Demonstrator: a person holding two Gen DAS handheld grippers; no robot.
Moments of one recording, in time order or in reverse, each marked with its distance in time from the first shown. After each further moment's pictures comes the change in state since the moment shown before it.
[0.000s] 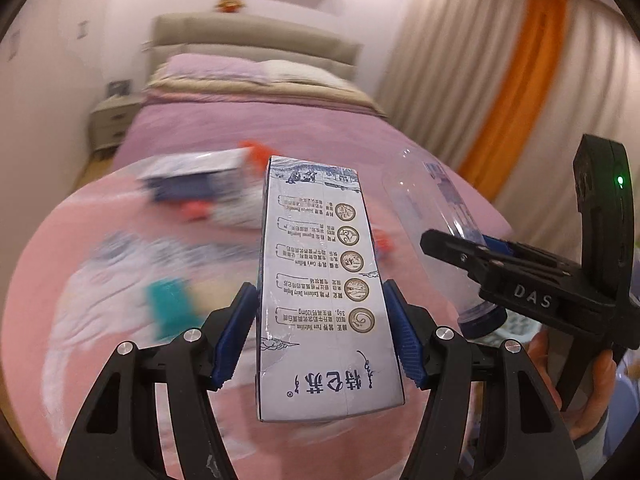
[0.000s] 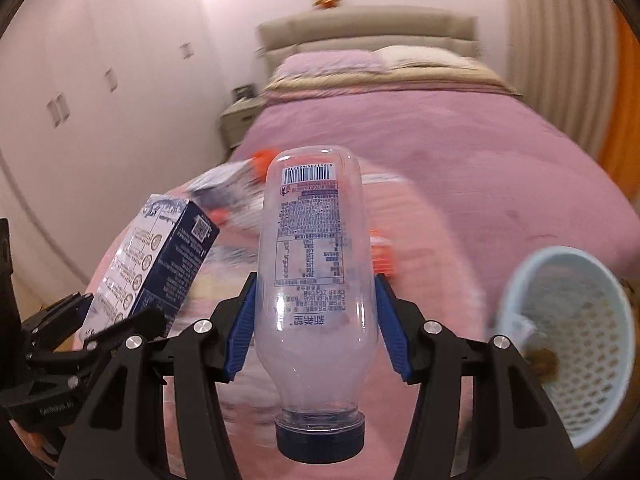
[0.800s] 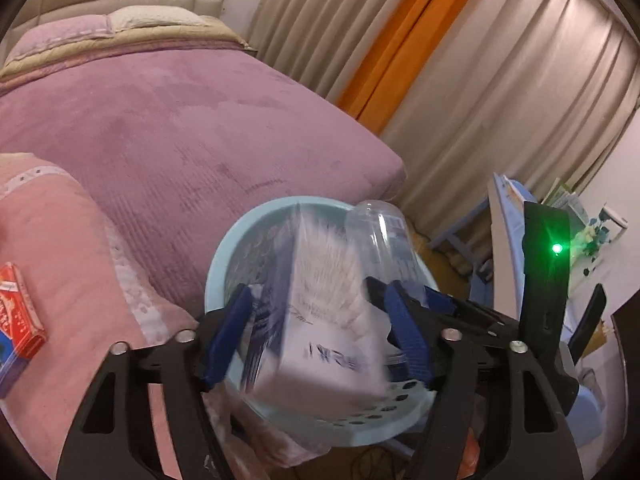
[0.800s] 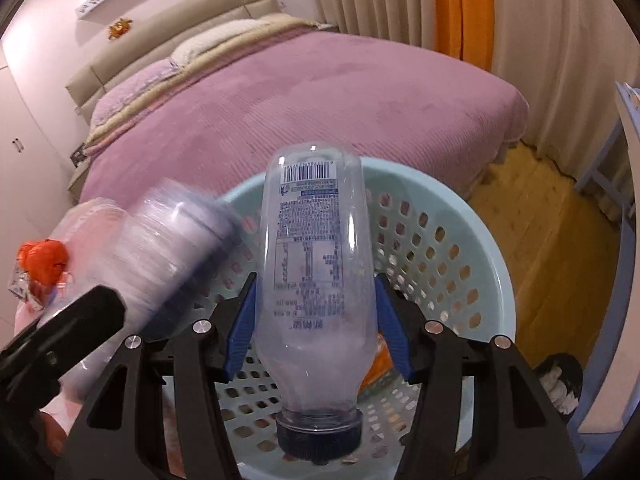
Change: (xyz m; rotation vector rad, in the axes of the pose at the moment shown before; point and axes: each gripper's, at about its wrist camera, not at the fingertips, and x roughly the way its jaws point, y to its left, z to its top) left arm 0.196 -0.198 0.020 0.122 0.239 -0.397; right arm 0.000 -0.270 -0.049 0.475 0.109 -0.380
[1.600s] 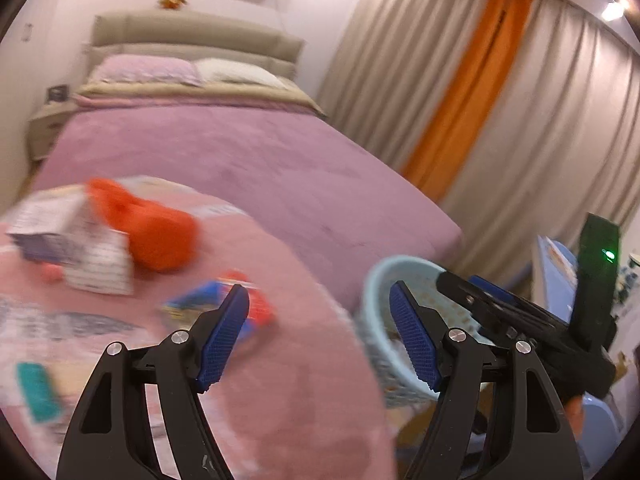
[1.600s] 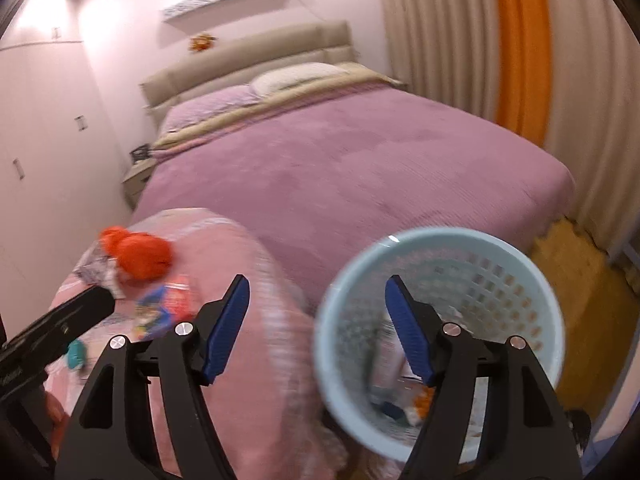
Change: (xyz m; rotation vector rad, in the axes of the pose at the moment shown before) left arm -0.166 0.074 -0.023 -0.088 -0.265 0.244; right arm -0.075 0.118 -0.027 -0.206 -0.214 0.194
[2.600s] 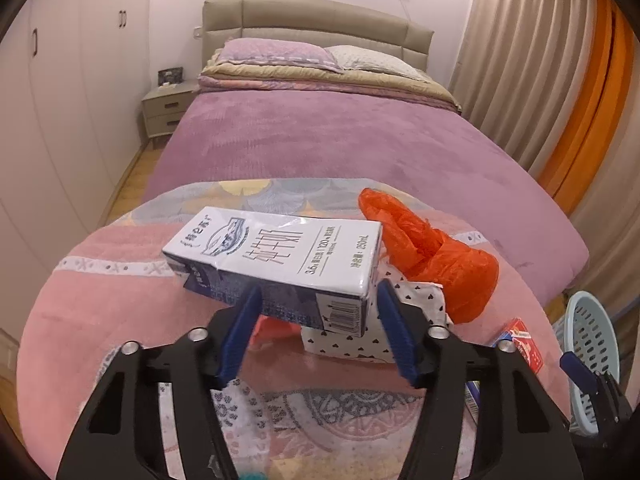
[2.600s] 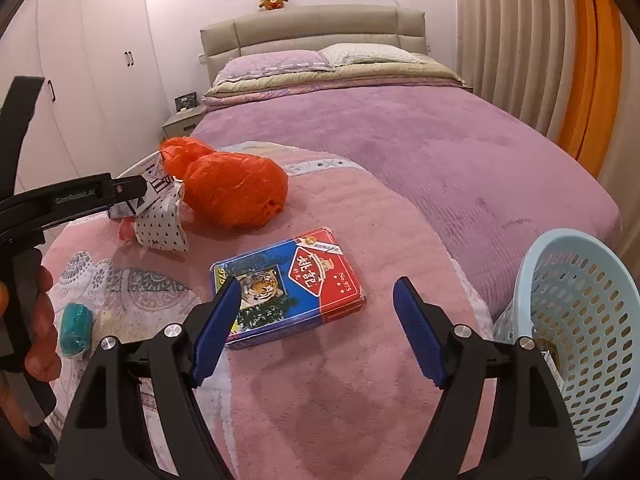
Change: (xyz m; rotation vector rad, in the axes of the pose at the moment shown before) left arm 0.006 0.159 0.037 -0.113 0.064 0.418; right arm 0.084 0.143 -0.045 -0.188 0.076 0.071
